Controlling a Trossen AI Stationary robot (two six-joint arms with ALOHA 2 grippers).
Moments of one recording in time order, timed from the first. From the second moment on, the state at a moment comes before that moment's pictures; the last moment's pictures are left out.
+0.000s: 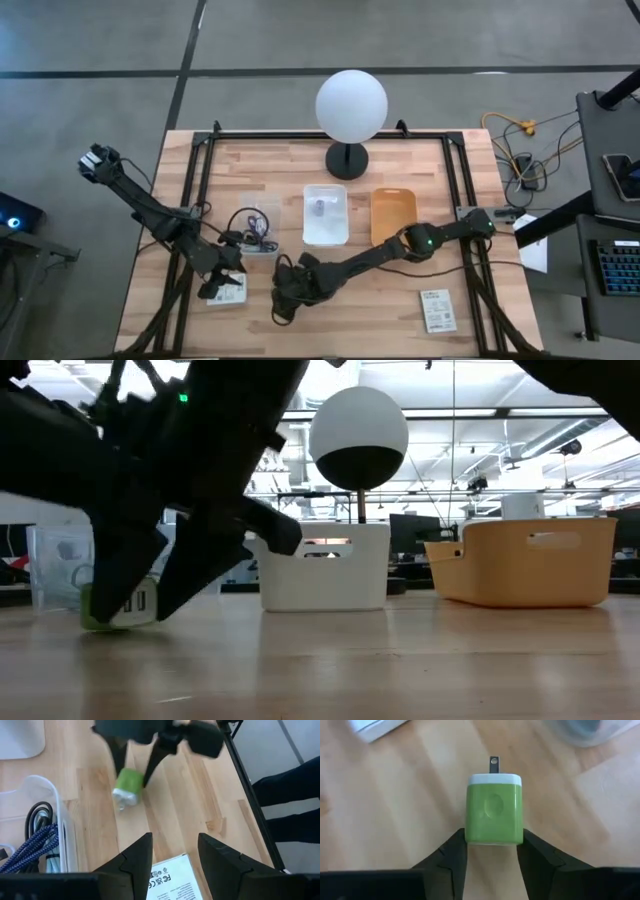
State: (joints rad) left arm -0.67 0.91 0.63 -0.53 -0.08 -0.49; right arm 0.37 2.63 2.35 -0.81 0.33 0.82
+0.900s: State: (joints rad) left arm -0.67 0.87 0.64 -0.48 -0.16 -0.61; right arm 0.07 2.28 2.05 -1.33 0.15 1.11
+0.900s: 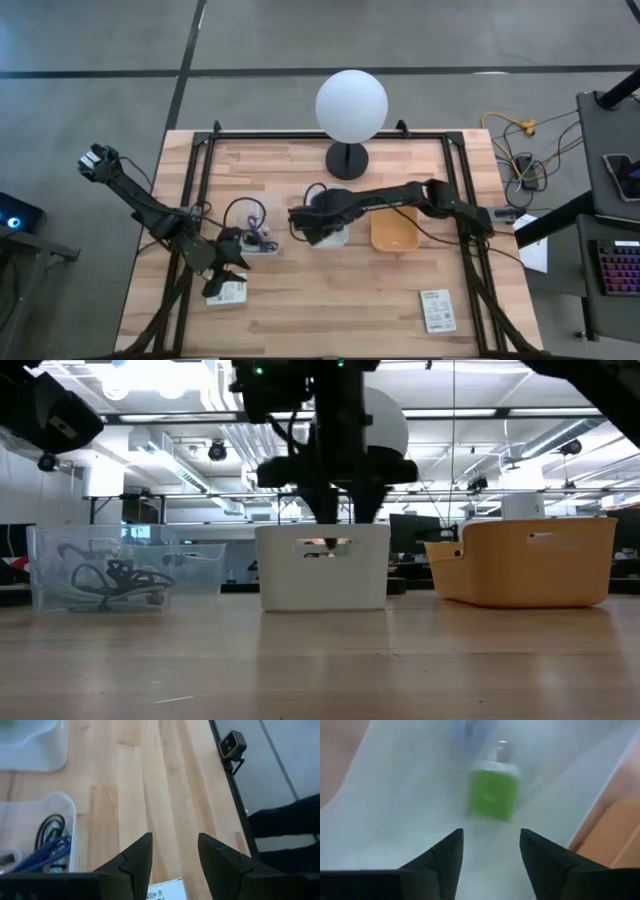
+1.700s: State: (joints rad) left arm -0.67 0.95 0.64 -0.60 0.13 -0.65; right arm 0.59 2.09 1.94 -1.24 0.25 1.27
